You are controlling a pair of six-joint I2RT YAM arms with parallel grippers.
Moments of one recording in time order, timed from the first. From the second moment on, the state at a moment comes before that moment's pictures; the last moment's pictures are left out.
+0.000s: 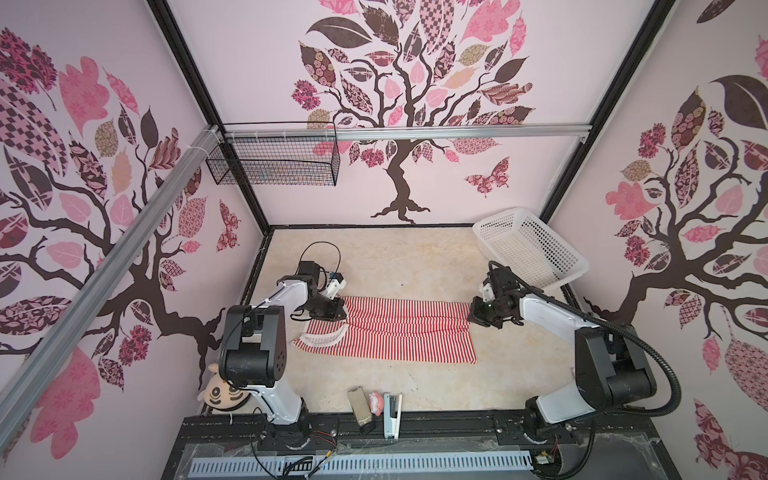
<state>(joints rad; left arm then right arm) -0.03 1.70 1.03 -0.72 0.49 0.24 0.20 1.51 0.84 -0.51 -0.32 0.53</state>
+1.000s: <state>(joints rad) -0.05 1.68 1.01 -0.74 0.36 0.27 0.19 1.49 0.79 -0.50 -0.31 0.55</state>
